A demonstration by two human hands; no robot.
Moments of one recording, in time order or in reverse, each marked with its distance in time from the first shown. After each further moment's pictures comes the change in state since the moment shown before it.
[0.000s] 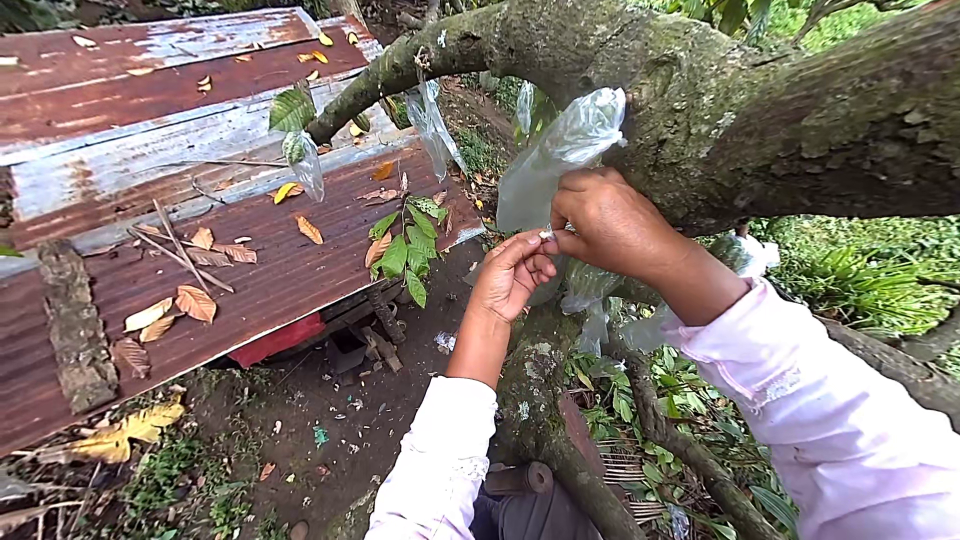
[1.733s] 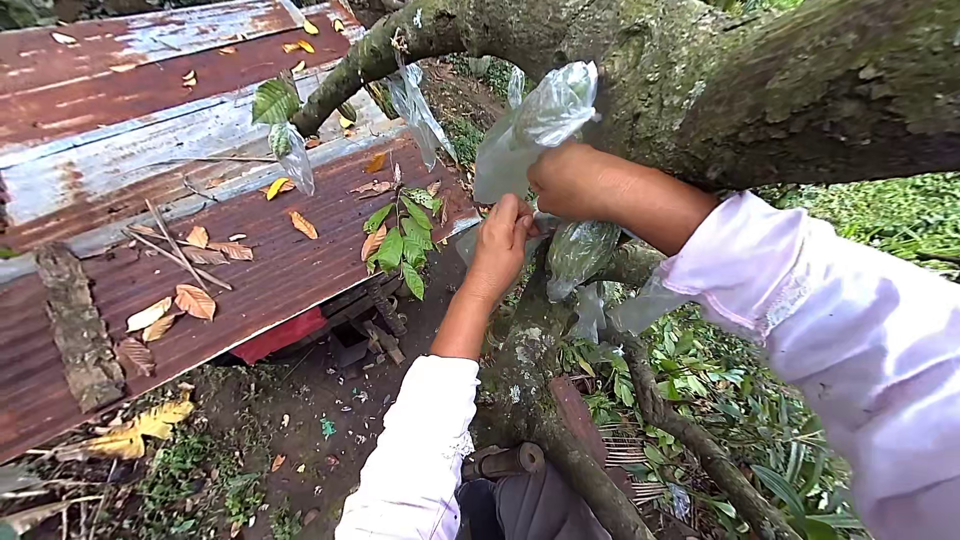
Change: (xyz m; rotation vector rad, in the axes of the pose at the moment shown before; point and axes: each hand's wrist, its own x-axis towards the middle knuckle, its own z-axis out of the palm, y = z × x) left_hand -0.027 0.015 0.035 1.486 -0.018 0.371; right_hand 0.042 -0.012 -0.030 -0.017 -0.513 0.350
